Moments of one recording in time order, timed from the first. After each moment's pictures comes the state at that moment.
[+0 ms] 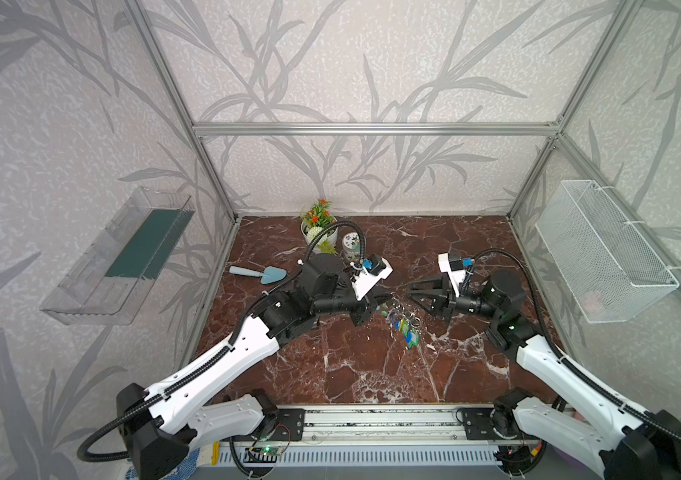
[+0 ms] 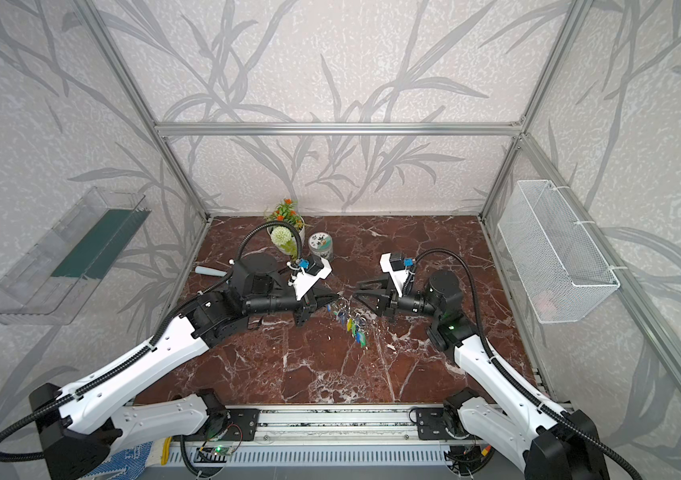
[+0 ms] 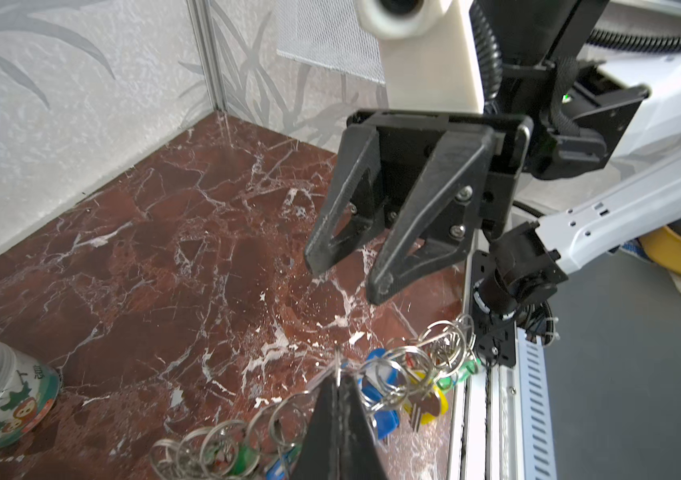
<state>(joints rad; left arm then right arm) -0.78 1.11 1.05 -0.34 0.42 0.04 0.42 0.98 0.61 0.40 -0.91 0.35</state>
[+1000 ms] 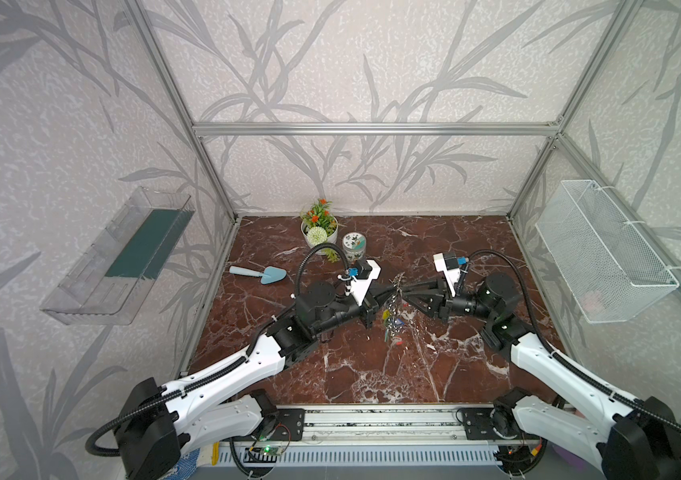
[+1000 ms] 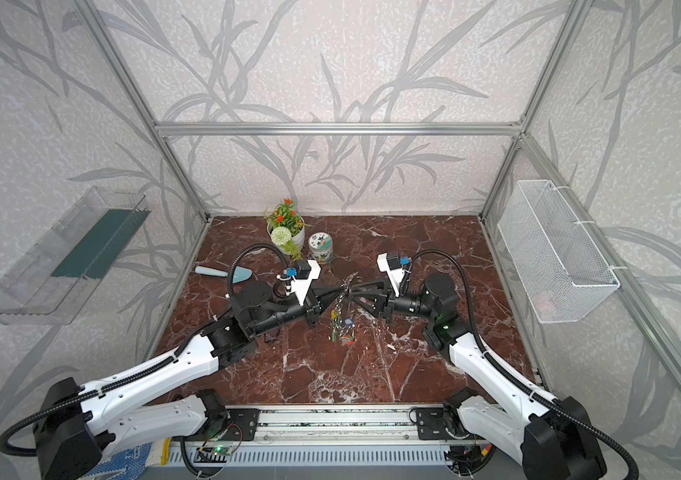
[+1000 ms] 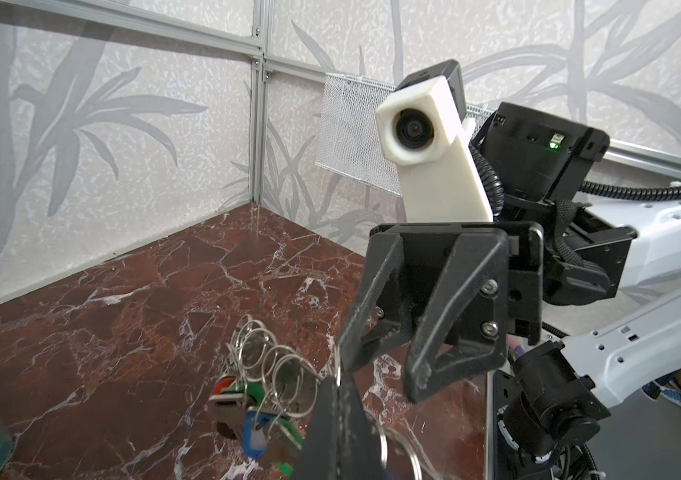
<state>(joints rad) -0.84 1.07 0.72 0.33 0.26 -0.20 0.45 1.03 0.58 0.53 -0.94 0.51</state>
